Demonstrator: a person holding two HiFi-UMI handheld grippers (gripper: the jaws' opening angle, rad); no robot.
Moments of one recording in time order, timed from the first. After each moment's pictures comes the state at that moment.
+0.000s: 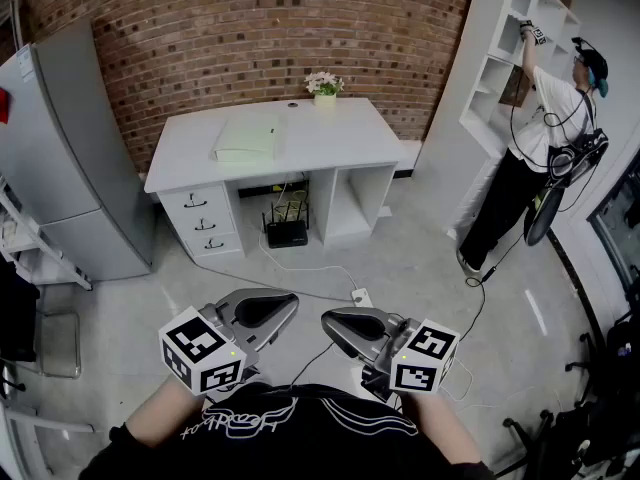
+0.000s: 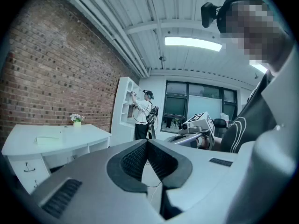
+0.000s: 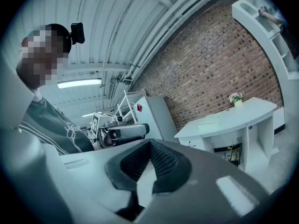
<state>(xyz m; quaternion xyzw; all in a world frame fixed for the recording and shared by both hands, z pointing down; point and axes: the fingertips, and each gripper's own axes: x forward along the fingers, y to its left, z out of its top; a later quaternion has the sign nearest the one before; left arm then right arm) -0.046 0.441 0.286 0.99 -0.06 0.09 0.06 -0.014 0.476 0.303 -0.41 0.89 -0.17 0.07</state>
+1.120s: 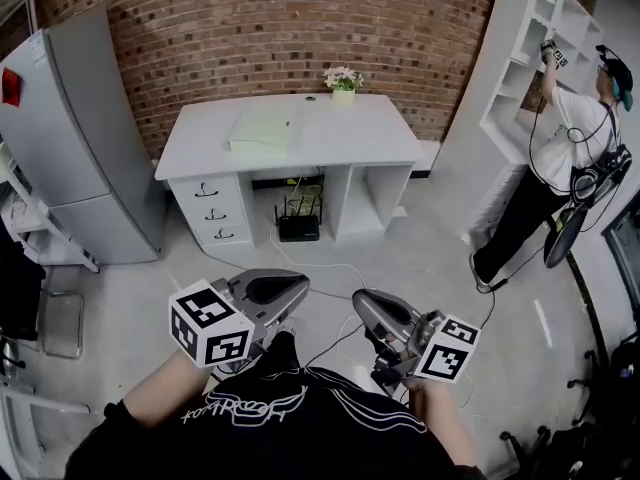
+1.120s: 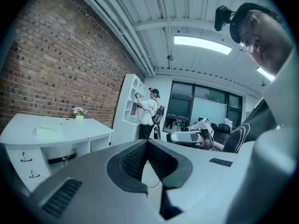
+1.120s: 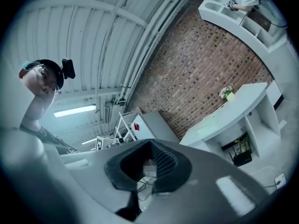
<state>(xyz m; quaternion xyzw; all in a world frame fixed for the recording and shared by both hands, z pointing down) -0.022 0.418 0.302 0.98 -0.08 0.10 0.12 0.048 0.463 0.296 -0.41 0.85 -0.24 0.22</state>
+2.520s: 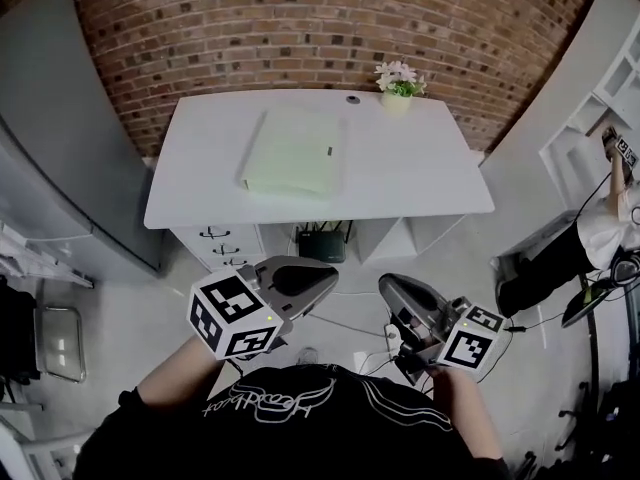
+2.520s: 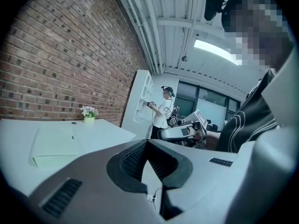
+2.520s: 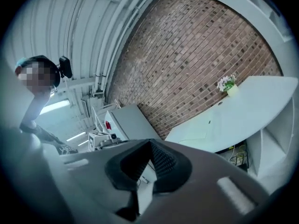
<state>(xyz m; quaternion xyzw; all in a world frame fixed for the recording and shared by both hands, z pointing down) 0.007 0.042 0.332 0.98 -0.04 0.12 0.14 0.078 0.067 0.325 -0.44 0.83 -0.30 0.15</state>
